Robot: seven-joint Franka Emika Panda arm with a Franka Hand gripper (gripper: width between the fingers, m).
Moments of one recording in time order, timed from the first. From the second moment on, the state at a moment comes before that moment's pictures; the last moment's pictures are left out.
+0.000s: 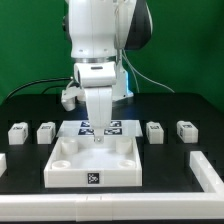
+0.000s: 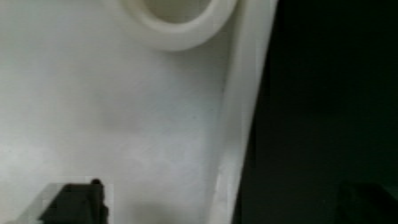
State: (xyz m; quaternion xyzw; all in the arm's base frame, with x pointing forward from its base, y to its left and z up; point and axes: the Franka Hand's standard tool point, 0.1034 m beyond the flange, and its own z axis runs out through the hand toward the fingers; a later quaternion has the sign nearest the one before) arm 0.422 -0.029 0.018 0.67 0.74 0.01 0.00
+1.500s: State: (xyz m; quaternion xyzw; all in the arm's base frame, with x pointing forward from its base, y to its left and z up) arm 0.421 -0.031 0.008 0.69 0.73 0.01 -0.01
